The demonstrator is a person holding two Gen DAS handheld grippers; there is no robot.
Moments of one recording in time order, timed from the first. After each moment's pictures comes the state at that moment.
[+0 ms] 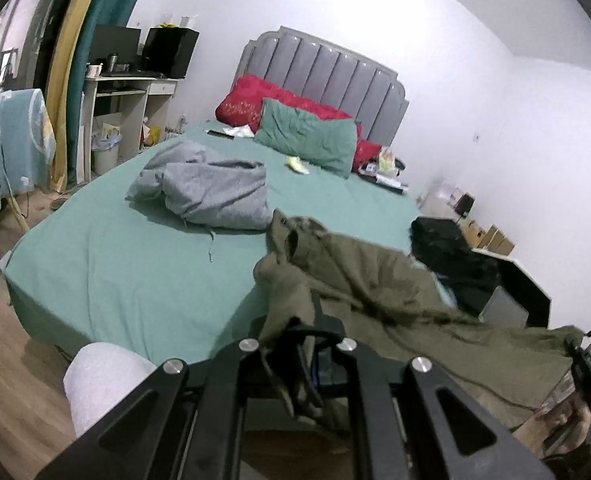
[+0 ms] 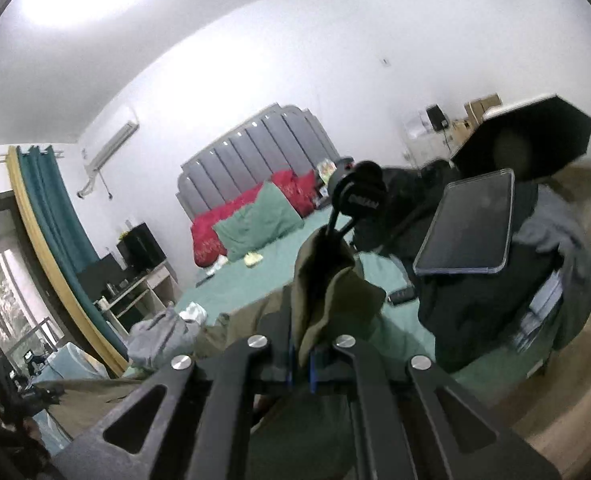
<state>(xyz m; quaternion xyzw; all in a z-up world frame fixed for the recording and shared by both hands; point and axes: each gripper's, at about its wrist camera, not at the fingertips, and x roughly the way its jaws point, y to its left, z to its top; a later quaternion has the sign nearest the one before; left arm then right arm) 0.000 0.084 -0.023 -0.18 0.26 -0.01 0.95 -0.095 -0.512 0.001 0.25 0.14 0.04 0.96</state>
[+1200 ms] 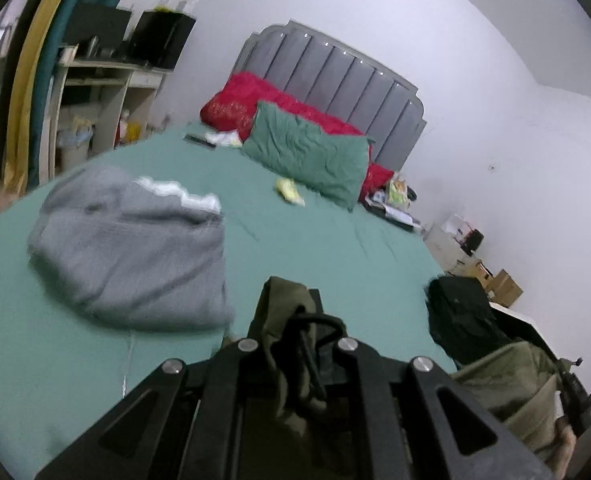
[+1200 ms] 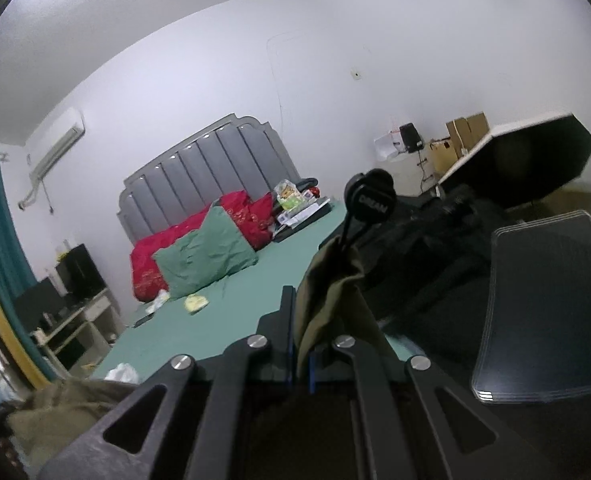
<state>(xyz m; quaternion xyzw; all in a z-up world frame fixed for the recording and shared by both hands) 0.339 0.090 -0.050 -0.22 0.25 0.00 0.94 0.242 -0.506 -0.022 0.22 0.15 -0.08 0.96</state>
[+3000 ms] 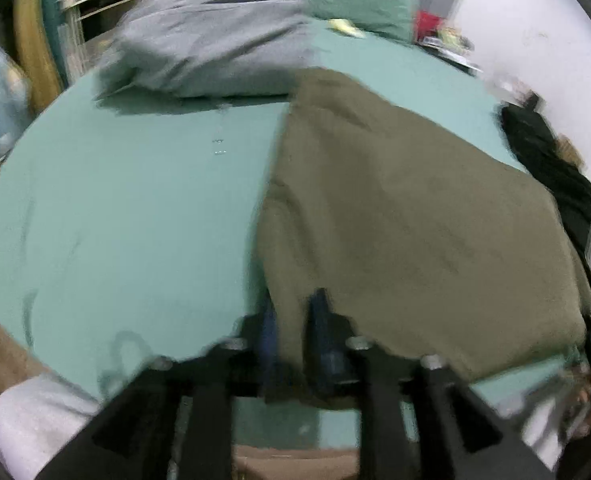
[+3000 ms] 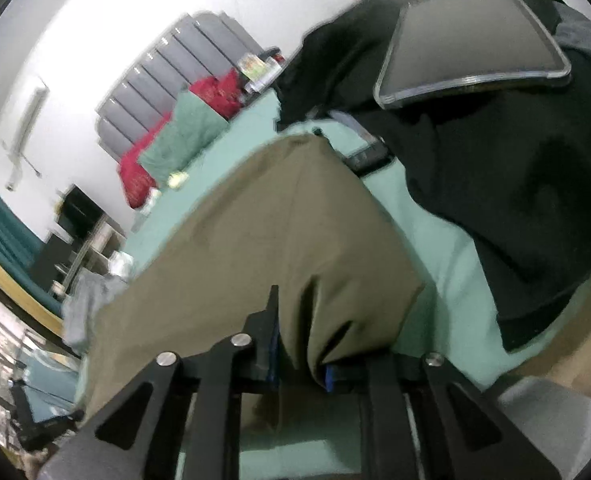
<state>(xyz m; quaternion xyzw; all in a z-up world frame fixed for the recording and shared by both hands) 0.196 0.090 -0.191 -0.13 0.50 0.07 0.86 0.090 -0.517 -0.191 0.32 0.37 -0.05 0.87</state>
